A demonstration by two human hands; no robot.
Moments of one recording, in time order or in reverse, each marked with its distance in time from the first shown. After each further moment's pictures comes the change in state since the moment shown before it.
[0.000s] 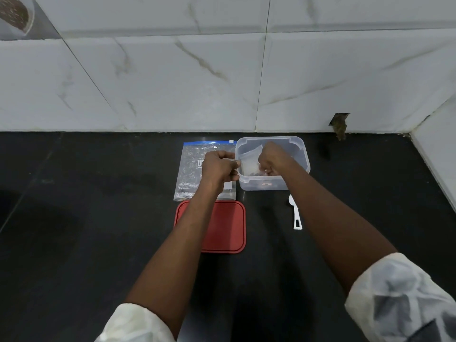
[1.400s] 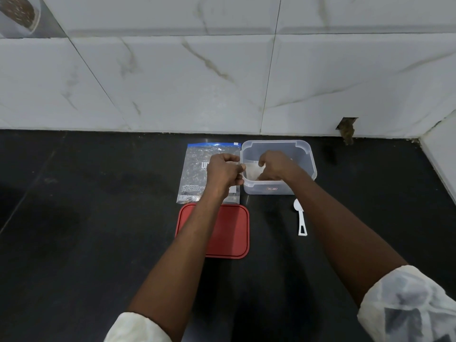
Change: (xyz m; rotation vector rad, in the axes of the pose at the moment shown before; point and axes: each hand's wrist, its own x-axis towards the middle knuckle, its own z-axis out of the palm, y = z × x) left_hand 0.003 -0.001 0.001 0.027 0.040 -0.018; right_hand 0.004 0.011 0.017 -0.071 0.035 -0.195
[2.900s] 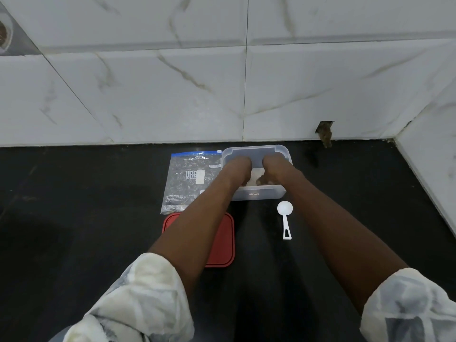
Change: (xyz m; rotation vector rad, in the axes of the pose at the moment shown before) left_hand 0.047 0.024 0.084 1.361 -0.318 0.369; right_hand 0.004 0.033 -0.021 -0.152 -0.063 0.126
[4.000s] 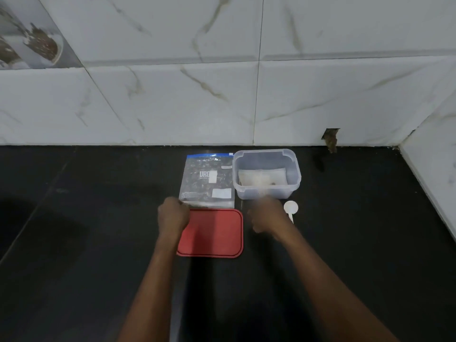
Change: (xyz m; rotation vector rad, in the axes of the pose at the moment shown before) left_hand -0.167 -0.131 0.048 -0.777 0.406 -0.646; right_hand -0.129 -0.032 0.057 0.689 -0.070 0.043
